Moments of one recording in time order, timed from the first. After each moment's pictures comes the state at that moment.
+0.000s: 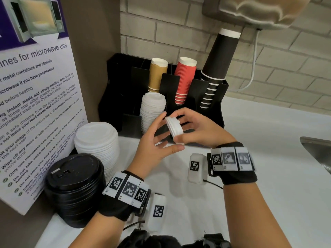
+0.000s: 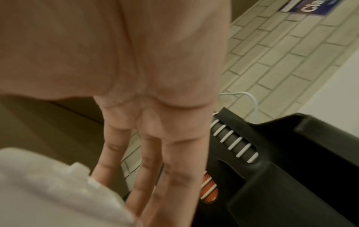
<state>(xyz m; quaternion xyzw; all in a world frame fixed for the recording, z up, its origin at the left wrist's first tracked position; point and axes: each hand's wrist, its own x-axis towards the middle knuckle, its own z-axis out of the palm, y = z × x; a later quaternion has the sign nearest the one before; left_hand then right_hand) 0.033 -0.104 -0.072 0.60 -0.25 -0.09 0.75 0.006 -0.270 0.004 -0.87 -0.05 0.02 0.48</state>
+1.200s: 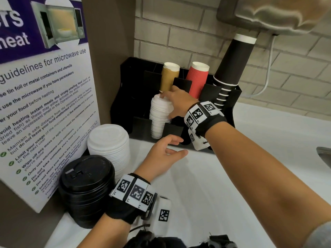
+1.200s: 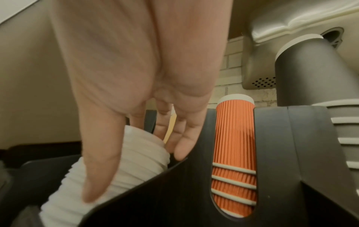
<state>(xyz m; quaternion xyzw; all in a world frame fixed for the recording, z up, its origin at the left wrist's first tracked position) 0.042 -0.101 -0.084 0.70 -0.24 -0.16 0.65 0.143 -0.241 0.015 -1.00 -0.08 -0.02 0.01</state>
